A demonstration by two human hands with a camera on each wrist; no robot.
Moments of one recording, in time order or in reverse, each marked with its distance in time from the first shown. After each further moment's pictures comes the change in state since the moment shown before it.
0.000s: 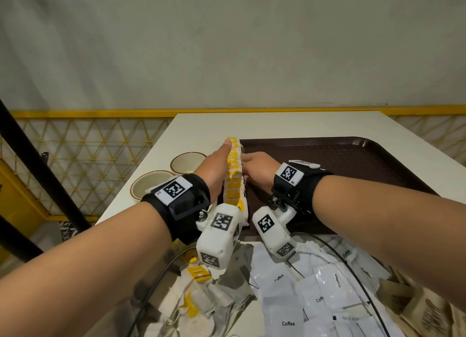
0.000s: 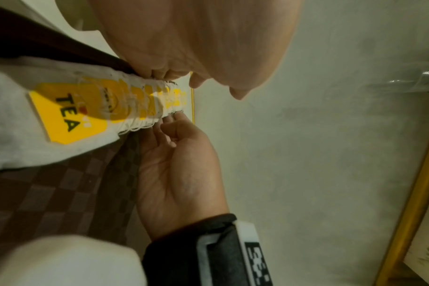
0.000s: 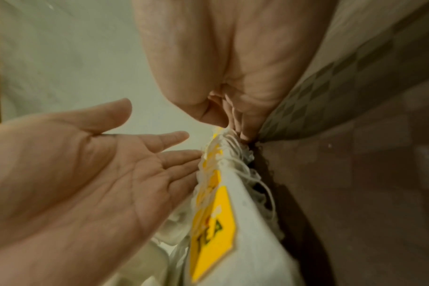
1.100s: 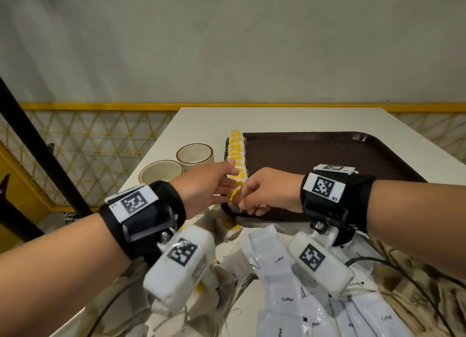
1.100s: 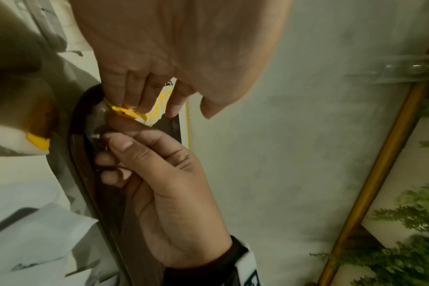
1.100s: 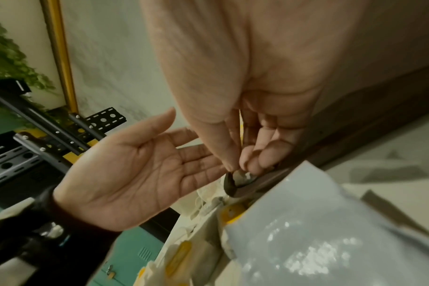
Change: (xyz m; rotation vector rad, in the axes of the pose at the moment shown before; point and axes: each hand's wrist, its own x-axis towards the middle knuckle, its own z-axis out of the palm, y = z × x) left_hand -0.035 -0.018 -0.033 0.183 -0.145 -0.115; right_hand -0.107 -0.020 -0.004 -0.078 -0.359 0.003
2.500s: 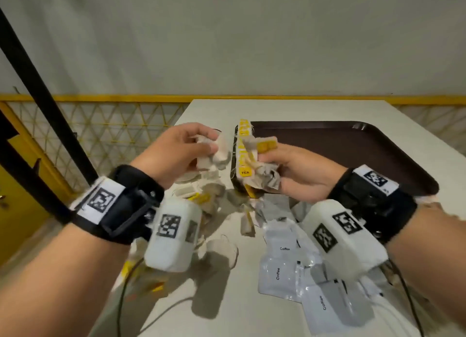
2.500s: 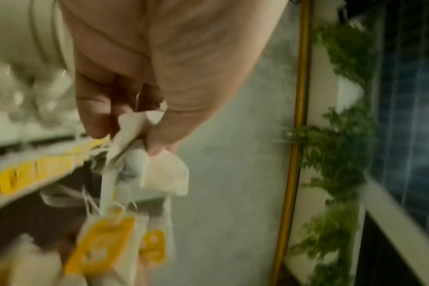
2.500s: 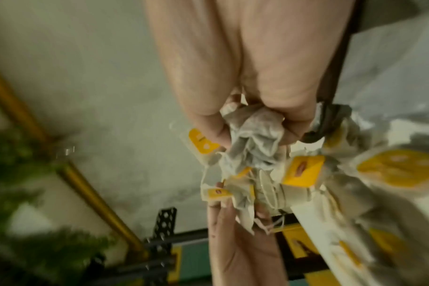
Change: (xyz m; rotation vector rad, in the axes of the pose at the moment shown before) left_hand -0.067 -0.003 -0.043 0.067 0.129 0.429; right_hand -0.066 -0.014 0.017 1.002 -0.116 -0.149
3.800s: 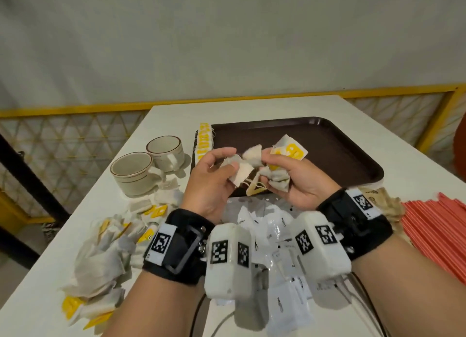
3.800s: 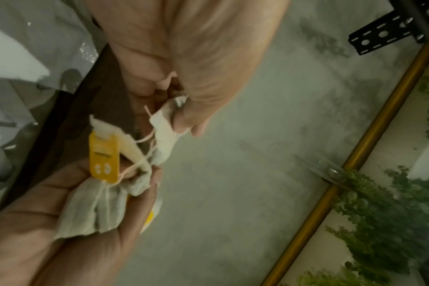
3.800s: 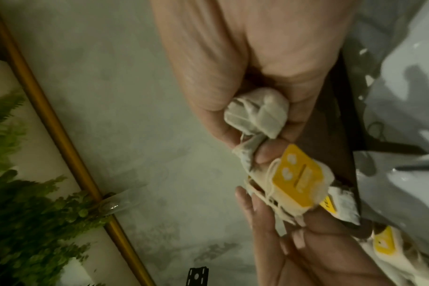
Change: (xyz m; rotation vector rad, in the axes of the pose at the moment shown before) left_hand 0.011 -0.034 0.134 -0.642 0.011 -0.050; right_hand -0.039 0.004 -0.061 0.239 0.449 -0.186
